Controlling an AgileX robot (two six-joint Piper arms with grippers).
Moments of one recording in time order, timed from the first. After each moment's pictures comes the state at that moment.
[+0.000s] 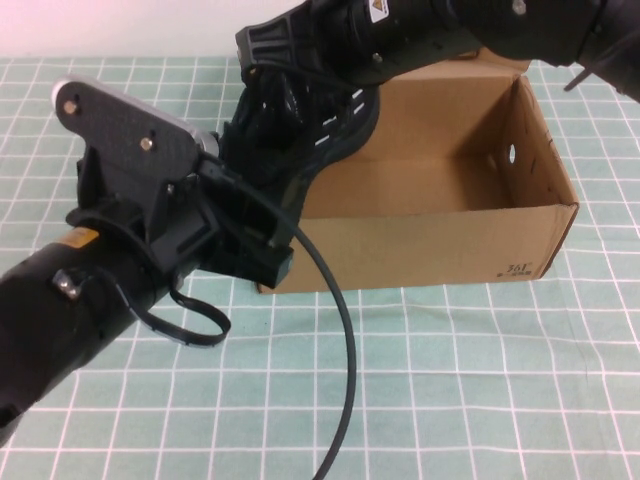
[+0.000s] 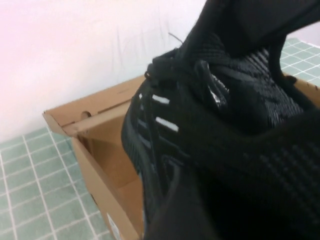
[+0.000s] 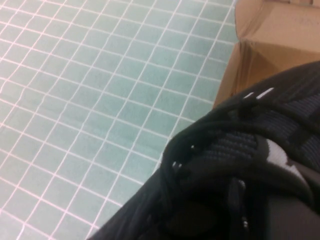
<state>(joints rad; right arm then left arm) 0.78 1.66 -1.91 -0.17 0.80 0.52 -0.78 1.15 -0.73 -1.10 -0.28 1.09</state>
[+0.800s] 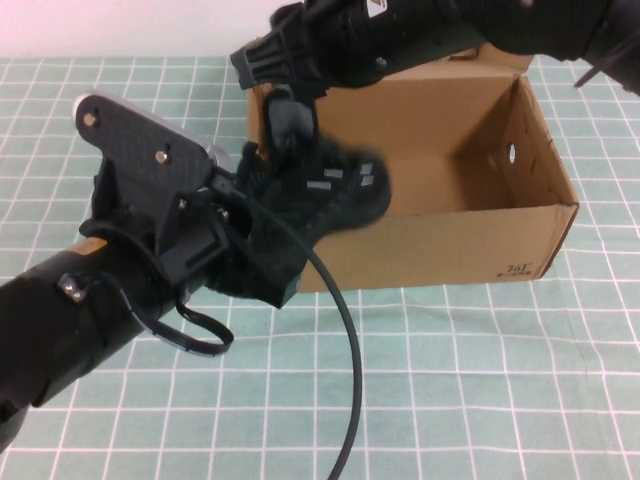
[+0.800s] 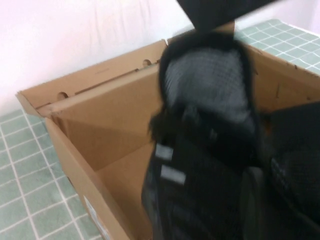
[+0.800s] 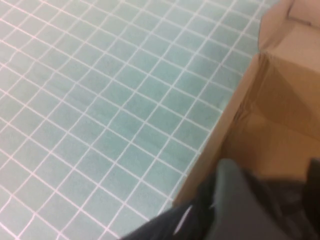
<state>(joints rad) 0.78 1.65 -1.91 -0.12 0.78 0.27 -0.78 1.15 -0.73 -1.17 -0.21 1.16</state>
